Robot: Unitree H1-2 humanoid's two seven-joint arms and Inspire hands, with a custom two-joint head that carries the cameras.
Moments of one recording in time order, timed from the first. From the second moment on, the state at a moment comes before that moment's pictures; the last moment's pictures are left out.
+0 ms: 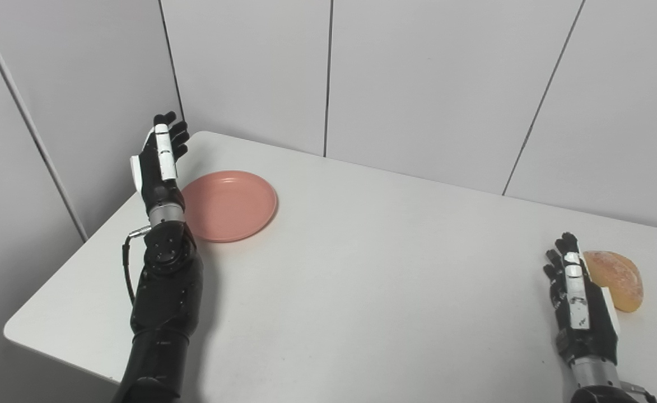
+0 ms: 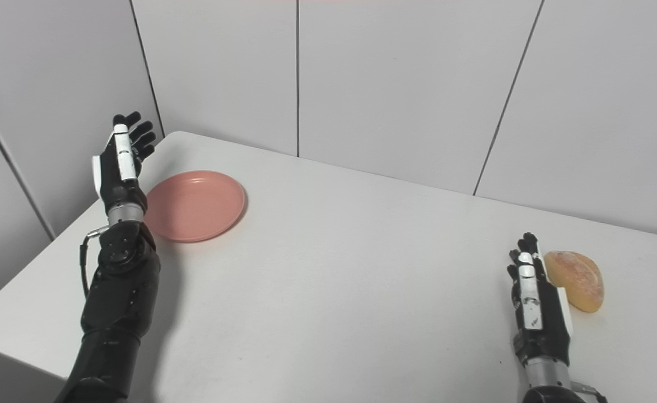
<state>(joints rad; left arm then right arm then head) -0.47 0.26 0.42 0.33 -0.13 -0.04 0.31 -0.35 -0.08 -0.07 0.35 0.15 -0.13 0.12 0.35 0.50</state>
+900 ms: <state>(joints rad) -0.46 0.30 0.41 0.58 -0.14 -0.10 0.31 -0.35 -0.07 -0.08 0.34 0.16 -0.13 0.11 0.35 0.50</state>
